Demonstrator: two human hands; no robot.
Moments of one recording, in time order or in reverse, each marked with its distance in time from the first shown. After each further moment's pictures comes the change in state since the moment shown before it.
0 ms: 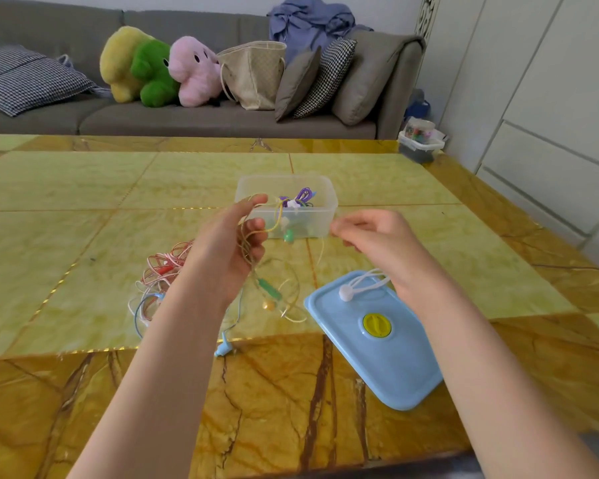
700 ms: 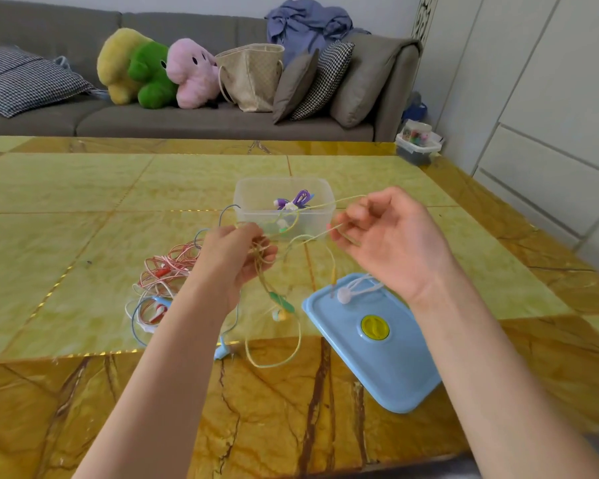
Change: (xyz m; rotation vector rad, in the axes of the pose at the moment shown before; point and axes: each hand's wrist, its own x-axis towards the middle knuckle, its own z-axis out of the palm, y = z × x) left_hand -0.004 -0.008 0.003 0.244 0.125 0.034; right_hand -0.003 -0.017 -0.009 1.021 -0.199 0.192
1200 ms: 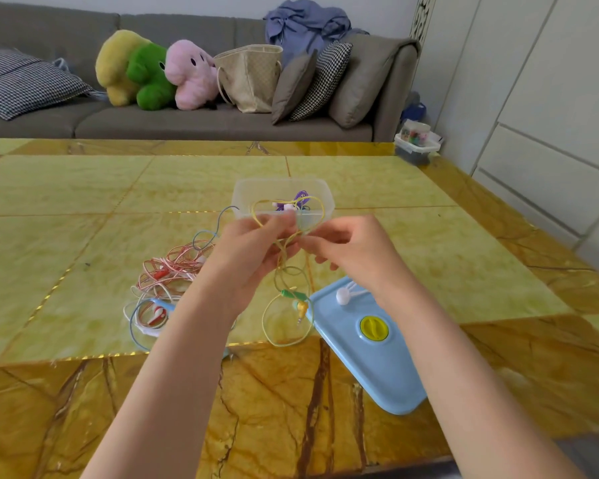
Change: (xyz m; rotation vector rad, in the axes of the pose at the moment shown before) left_hand -0.008 0.002 0.012 -0.051 -0.252 0.077; right_hand 0.010 0.029 0.000 -1.157 0.057 -0.278
